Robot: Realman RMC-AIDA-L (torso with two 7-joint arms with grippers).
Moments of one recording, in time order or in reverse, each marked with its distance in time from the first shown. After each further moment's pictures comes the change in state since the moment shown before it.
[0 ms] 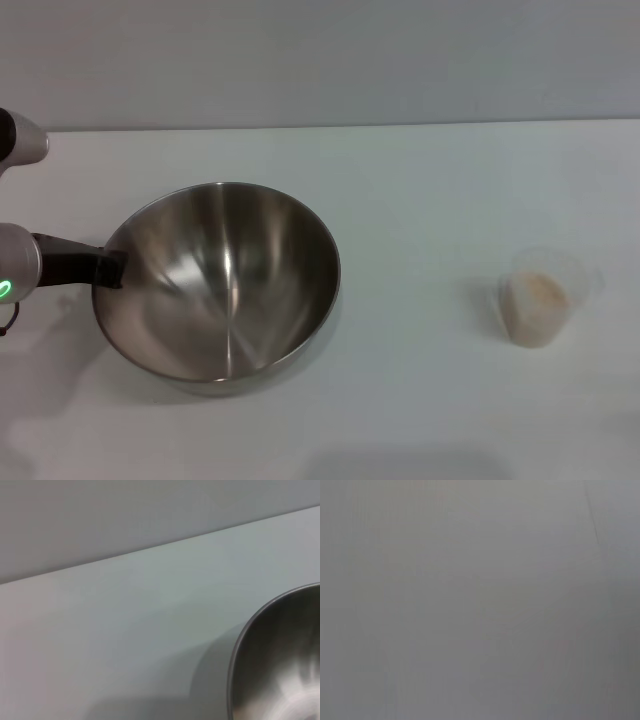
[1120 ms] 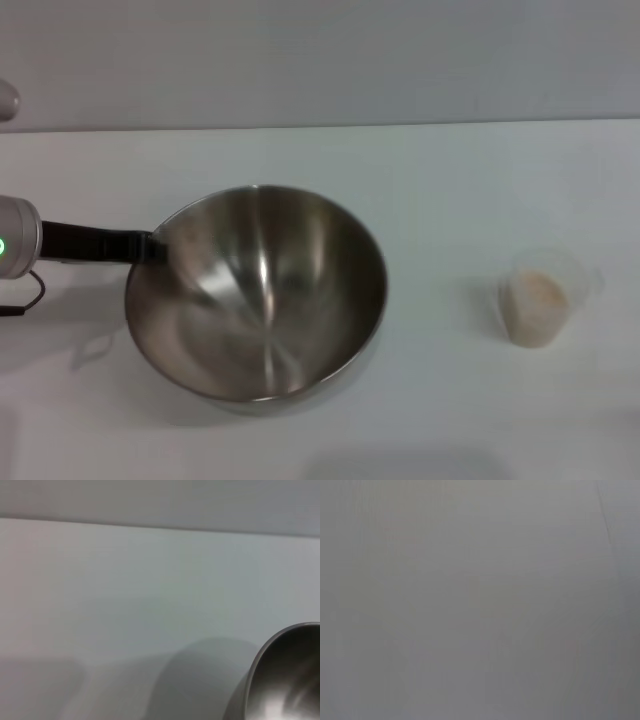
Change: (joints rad) left arm -0.165 0.002 -0.297 0.170 -0.285 -0.254 0.053; right arm 0.008 -0.002 -0.025 0.000 -0.001 0.000 0.000
